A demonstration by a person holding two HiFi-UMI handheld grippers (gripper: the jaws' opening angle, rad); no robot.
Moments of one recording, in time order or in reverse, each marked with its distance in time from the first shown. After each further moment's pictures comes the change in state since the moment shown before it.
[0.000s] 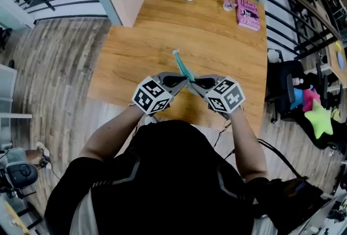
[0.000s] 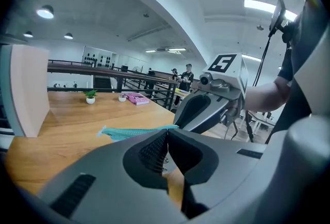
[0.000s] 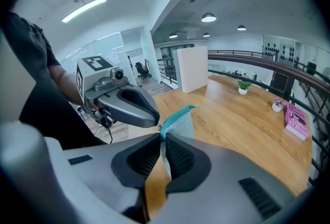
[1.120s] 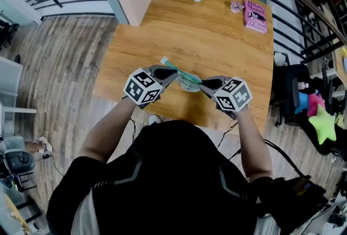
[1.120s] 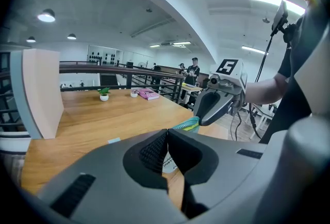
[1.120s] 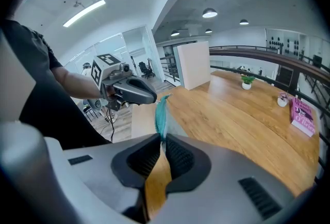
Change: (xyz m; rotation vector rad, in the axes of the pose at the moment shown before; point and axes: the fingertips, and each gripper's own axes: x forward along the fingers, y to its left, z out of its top) left arm -0.033 0.053 -0.014 0.008 0.072 0.076; right arm 0.004 -0.008 -0.012 0.020 0.017 0.067
